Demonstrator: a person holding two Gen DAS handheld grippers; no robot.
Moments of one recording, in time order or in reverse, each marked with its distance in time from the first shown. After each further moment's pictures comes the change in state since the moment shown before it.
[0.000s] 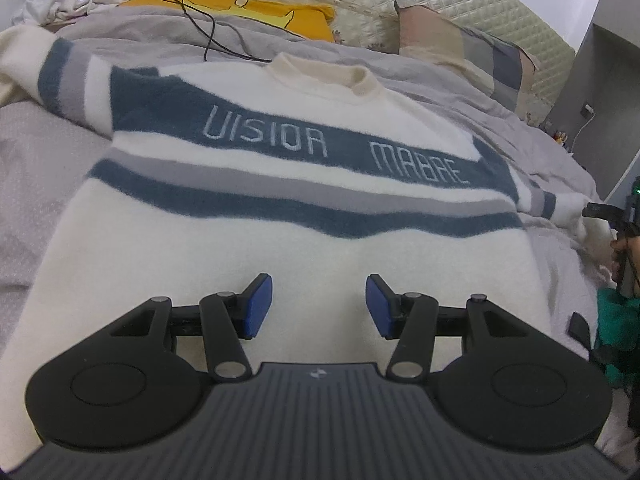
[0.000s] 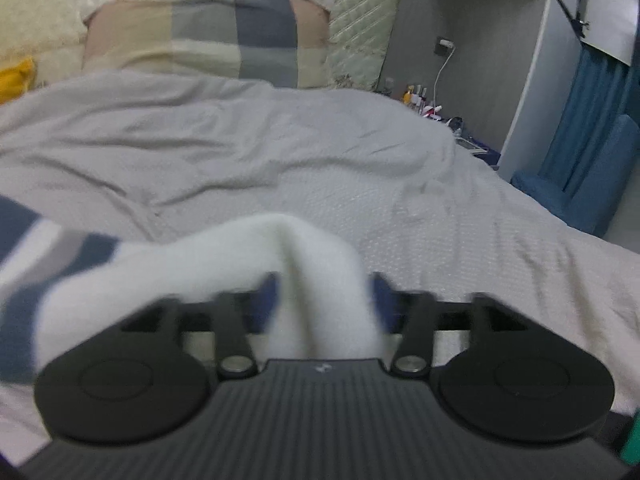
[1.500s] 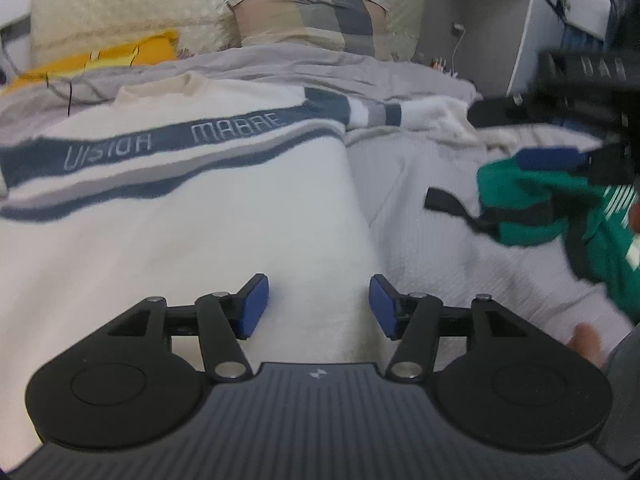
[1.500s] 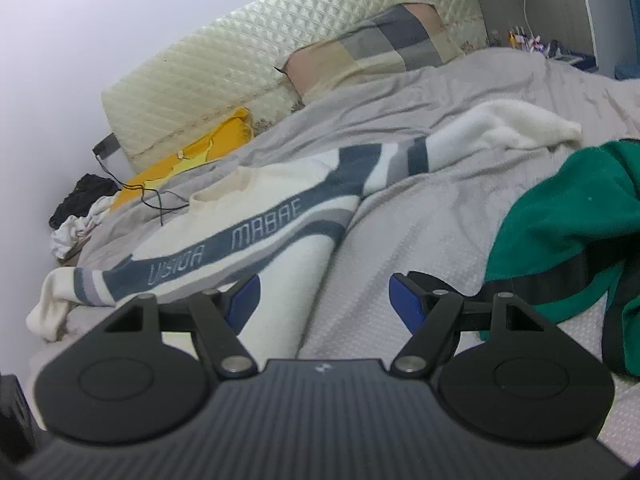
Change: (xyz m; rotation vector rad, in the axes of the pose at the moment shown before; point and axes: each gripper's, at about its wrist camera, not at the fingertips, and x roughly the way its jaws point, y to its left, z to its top) left arm -0.055 -0.115 -0.096 0.414 -0.012 -0.191; right arm -0.349 0.072 -0.119 0.311 0.066 0.548
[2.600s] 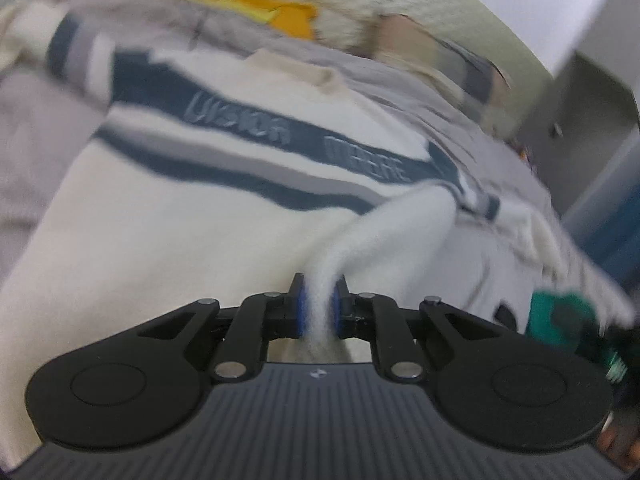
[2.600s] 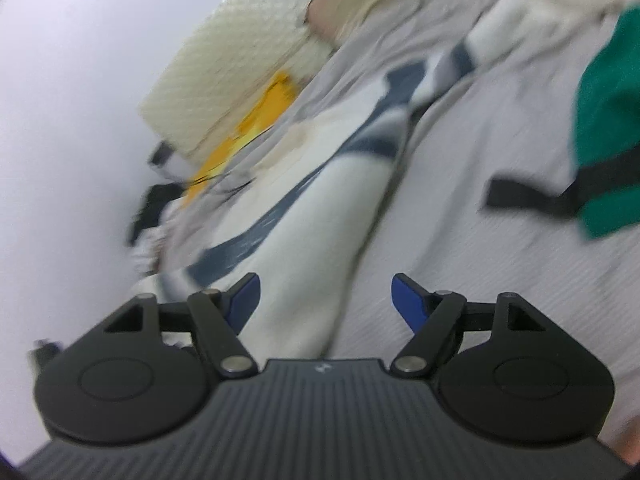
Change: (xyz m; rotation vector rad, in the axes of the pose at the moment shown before) left arm -0.021 0.140 0.028 -0.557 -0.001 0.059; right arm 0.038 -0.007 -0.026 0.294 0.208 0.336
